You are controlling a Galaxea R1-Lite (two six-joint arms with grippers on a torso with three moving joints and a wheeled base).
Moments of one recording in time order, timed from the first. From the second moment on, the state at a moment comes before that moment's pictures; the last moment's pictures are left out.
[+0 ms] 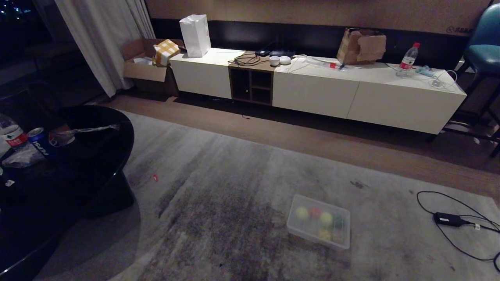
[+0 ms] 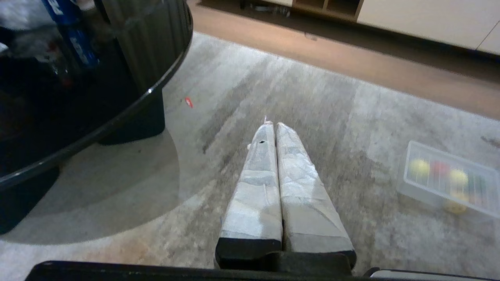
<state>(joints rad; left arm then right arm) -0.01 0.00 0.00 0.00 0.05 -0.03 0.01 0.00 -0.01 0.02 0.01 0.00</state>
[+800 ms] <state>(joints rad) -0.01 0.00 0.00 0.00 0.05 -0.03 0.01 0.00 -0.01 0.02 0.01 0.00</state>
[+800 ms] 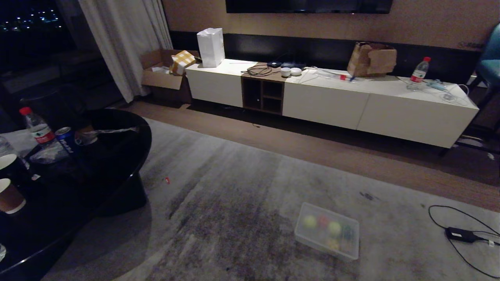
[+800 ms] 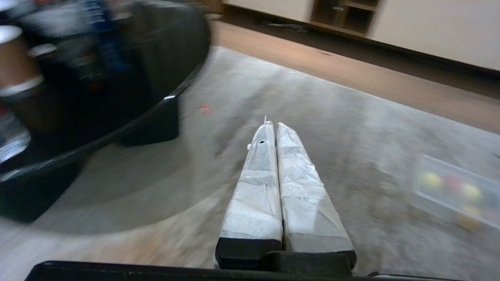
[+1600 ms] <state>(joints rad) -0.01 0.00 0.00 0.00 0.05 -0.03 0.01 0.00 -0.01 0.02 0.01 0.00</state>
